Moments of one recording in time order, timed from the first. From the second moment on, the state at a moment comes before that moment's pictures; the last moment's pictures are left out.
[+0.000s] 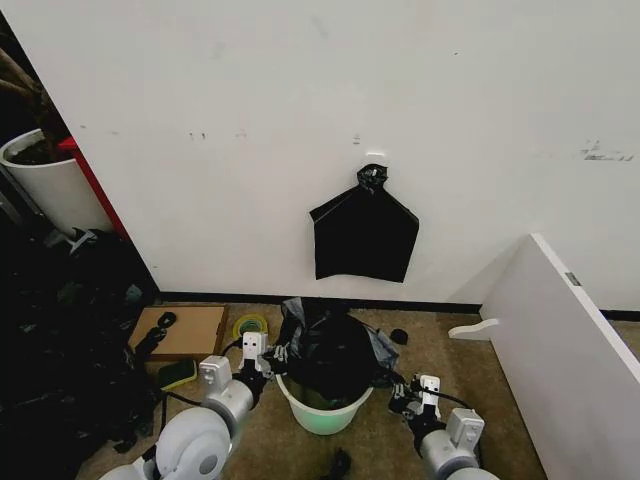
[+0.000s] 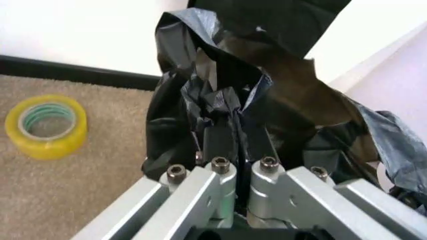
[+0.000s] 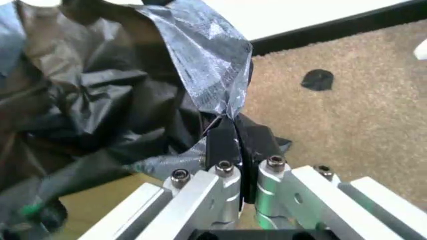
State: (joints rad) left arm 1.31 -0.84 -0.03 -2.12 -0.97 0.18 -0.39; right arm -1.65 1.18 0.23 2.13 0.64 -0.24 0.37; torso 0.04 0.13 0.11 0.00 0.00
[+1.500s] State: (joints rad) left arm 1.57 -0.74 -0.10 -2.14 -0.98 0.21 -0.40; right arm -1.67 1.13 0.18 2.07 0.53 -0.39 0.38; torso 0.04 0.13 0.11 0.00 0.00
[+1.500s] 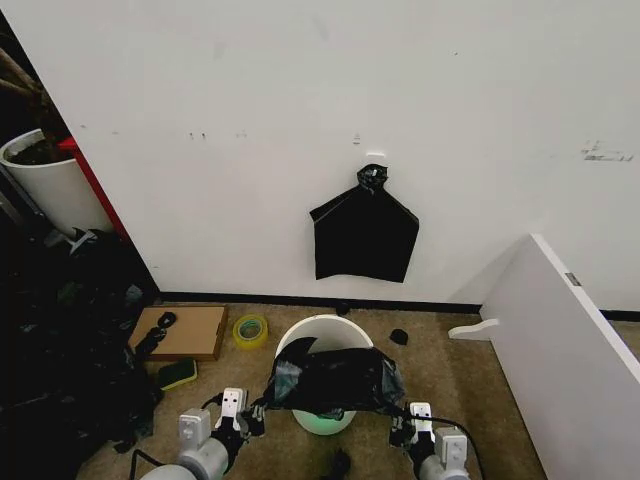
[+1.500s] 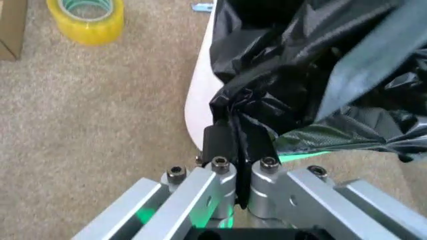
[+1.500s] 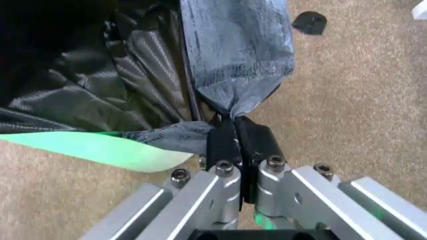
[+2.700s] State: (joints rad) left arm 1.46 -0.78 -0.07 -2.01 -0.99 0.22 -0.42; right arm -1.59 1.16 0.17 1.96 0.42 -0.41 0.35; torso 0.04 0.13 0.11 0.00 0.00
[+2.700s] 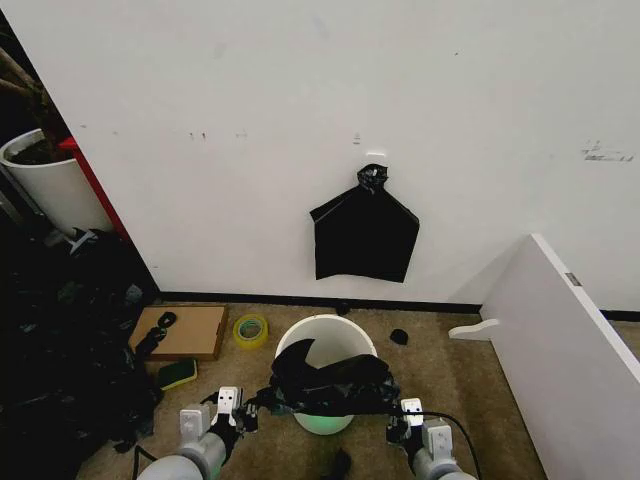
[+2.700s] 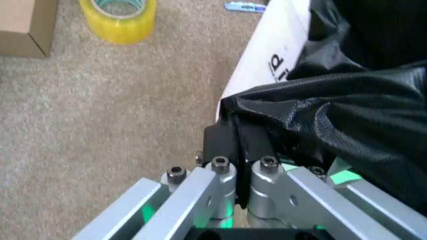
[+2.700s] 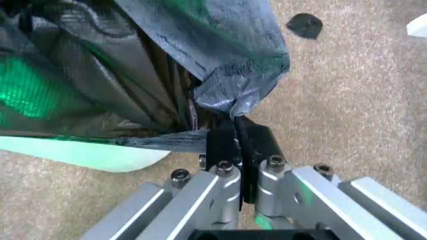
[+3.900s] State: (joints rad) left arm 1.71 -0.78 -0.16 -2.17 -0.89 0.19 -0.41; right arm -1.78 1.13 0.21 2.06 0.34 -0.21 0.29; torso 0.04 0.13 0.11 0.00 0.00
